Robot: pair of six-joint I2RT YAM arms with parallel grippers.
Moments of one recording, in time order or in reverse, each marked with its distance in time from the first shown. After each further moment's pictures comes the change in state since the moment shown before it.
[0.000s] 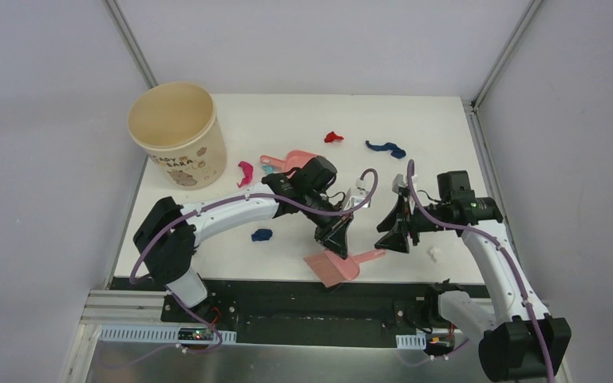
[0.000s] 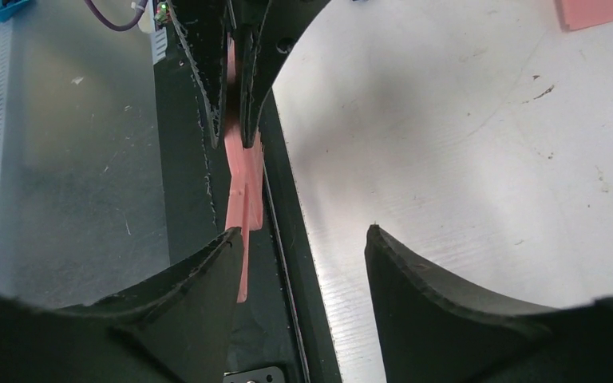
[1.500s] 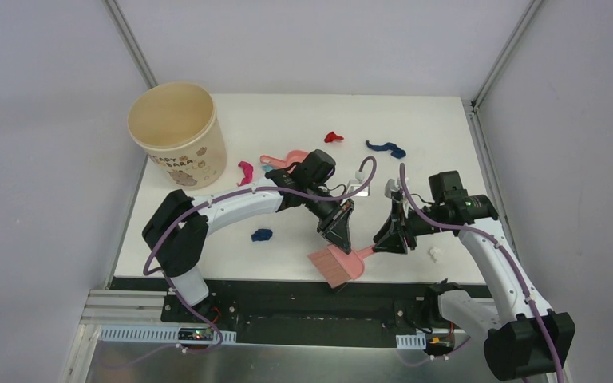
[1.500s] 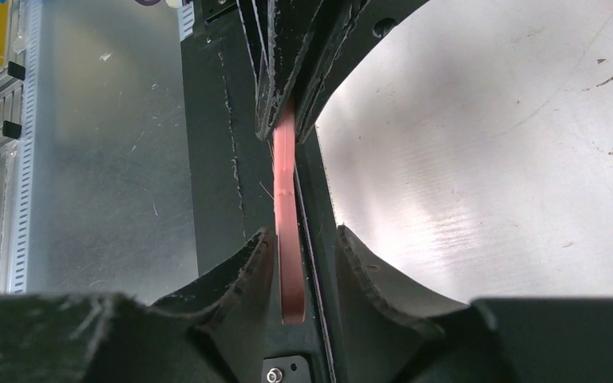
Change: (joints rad) left arm 0.052 0.080 0.009 0.116 0.158 -0.114; right arm 0.082 0.023 0.015 -0.055 0.024 0.010
